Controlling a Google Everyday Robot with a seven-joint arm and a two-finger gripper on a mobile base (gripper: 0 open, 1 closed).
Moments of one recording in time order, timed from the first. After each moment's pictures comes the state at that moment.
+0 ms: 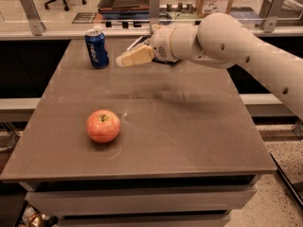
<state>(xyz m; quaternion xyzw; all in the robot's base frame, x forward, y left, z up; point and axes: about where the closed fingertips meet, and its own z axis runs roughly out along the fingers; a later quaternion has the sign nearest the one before) 0.694 0.035 0.930 -0.41 0.69 0.23 0.55</state>
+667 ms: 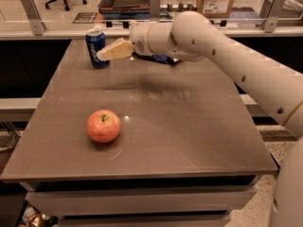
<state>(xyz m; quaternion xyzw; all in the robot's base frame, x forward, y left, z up) 0.735 0.098 0.926 -0.42 0.66 0.26 0.56</state>
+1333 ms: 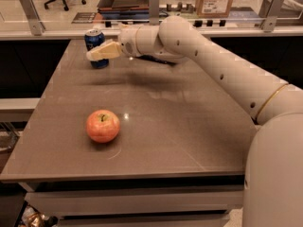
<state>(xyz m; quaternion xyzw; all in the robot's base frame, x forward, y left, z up) 0.754 0.145 0.911 -0.43 0.65 0.30 0.55</state>
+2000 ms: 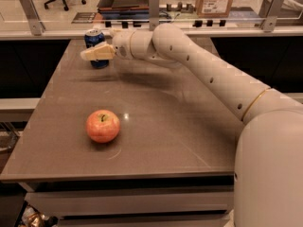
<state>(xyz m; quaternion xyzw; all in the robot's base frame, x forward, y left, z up) 0.763 0.168 0.898 -0.42 0.63 0.34 0.56</state>
